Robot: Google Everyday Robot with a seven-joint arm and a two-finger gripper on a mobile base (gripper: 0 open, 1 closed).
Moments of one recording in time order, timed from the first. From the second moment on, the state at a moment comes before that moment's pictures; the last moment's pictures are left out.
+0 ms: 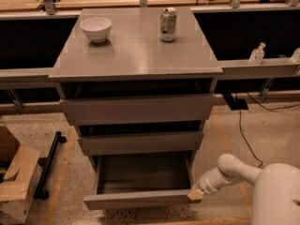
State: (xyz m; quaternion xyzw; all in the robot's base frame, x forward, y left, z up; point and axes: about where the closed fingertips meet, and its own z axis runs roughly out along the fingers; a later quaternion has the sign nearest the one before) arm 0.519 -0.210 0.259 -0.47 0.84 0.27 0.11
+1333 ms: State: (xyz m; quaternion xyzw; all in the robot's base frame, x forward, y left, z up) arm 0.528 -0.196 0.166 -0.45 0.82 0.33 0.05
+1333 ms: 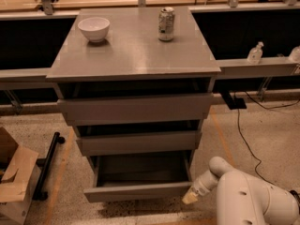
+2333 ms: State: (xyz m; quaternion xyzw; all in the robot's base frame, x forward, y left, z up) arm 0.575 -0.172 0.176 -0.50 0.80 0.31 0.11
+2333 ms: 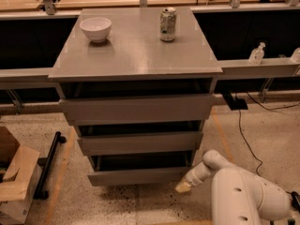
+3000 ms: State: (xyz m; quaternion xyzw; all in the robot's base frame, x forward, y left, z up) arm 0.715 -0.102 0.267 -0.61 0.71 0.25 0.26
